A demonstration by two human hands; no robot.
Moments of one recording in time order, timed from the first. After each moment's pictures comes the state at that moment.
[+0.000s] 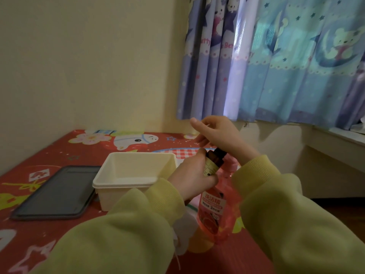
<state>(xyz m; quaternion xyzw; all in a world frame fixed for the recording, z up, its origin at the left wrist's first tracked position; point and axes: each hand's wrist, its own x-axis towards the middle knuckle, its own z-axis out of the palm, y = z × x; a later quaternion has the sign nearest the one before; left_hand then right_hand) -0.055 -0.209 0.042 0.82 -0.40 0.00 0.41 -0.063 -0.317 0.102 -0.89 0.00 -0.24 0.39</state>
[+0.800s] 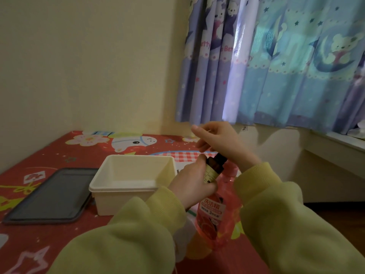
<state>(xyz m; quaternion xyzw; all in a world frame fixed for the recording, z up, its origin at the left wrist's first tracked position) -0.053 -0.214 0.032 0.83 -0.39 0.01 0.39 -0.061 -0.322 0.097 -0.87 0.00 -0.23 0.43</state>
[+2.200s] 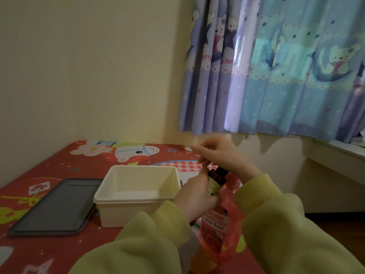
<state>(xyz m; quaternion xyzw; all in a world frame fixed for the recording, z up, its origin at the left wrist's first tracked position) -0.052 -0.217 0.026 0.82 -0.38 -0.01 0.44 -0.057 -0.324 0.093 -0.91 0.01 -0.19 0.36</state>
